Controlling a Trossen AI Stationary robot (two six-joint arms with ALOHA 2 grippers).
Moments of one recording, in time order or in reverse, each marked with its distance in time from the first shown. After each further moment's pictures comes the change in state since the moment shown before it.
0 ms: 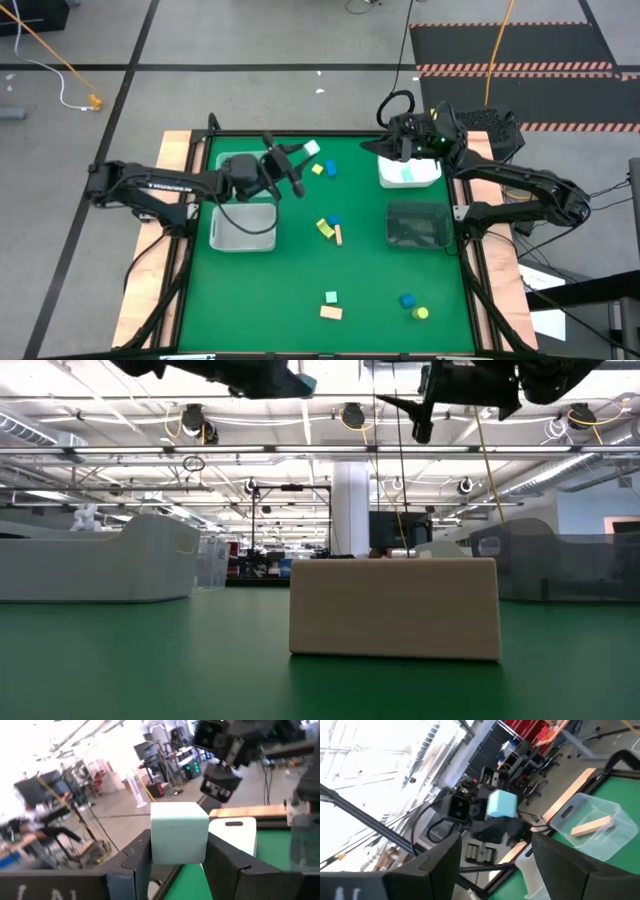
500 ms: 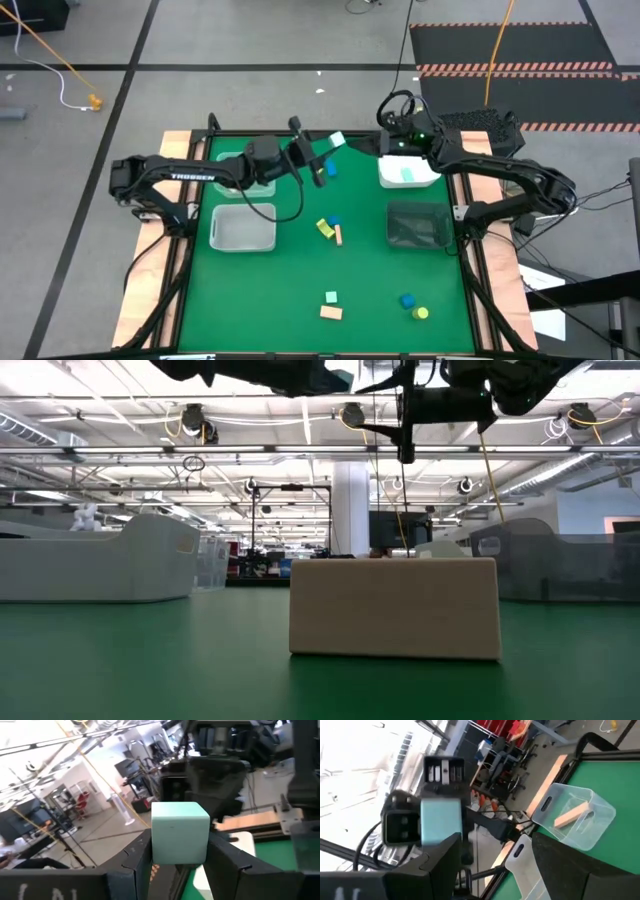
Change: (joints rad) left arm 0.091 0.189 0.215 -0.005 0.230 0.085; right arm 0.012 0.170 0.069 -0.010 0.083 0.097
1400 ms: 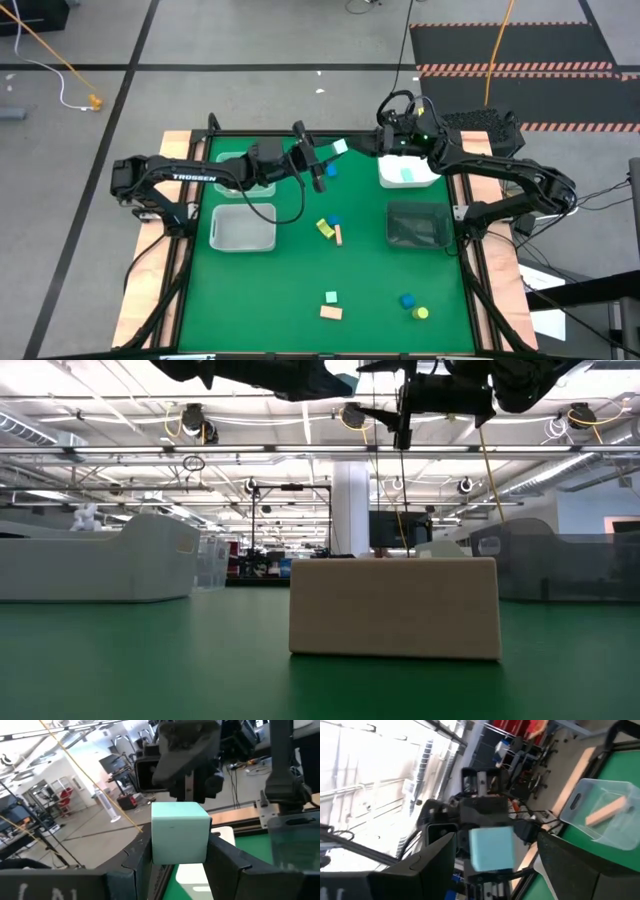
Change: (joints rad) left arm 0.000 0.005 -0.001 -0.041 0.047 -0.047; right arm 0.027 -0.005 0.002 0.099 -0.002 0.140
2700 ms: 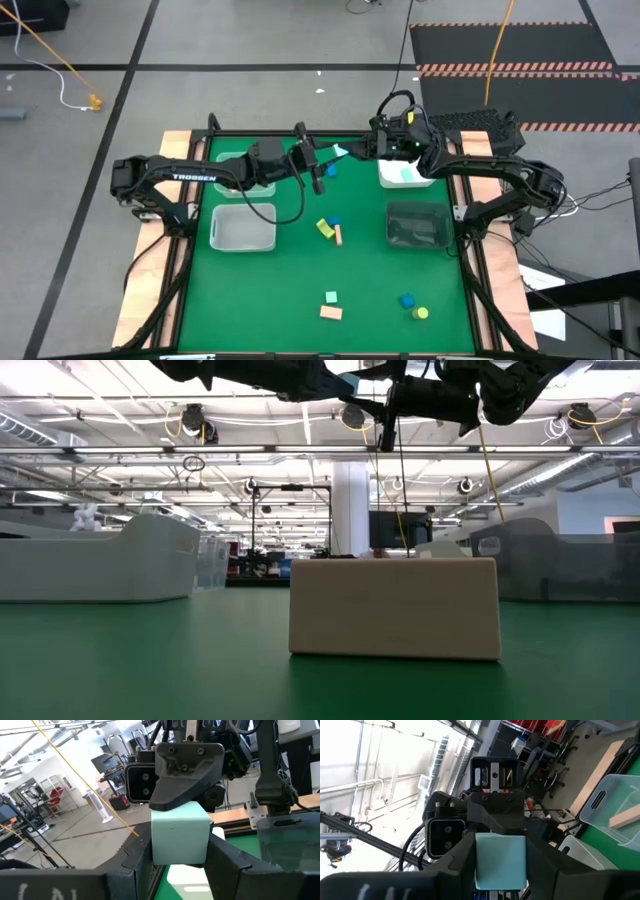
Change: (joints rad) left arm 0.003 0.000 -0.001 -0.013 0.037 -0.024; right arm 0.055 0.105 -0.001 0.191 0.001 0.029
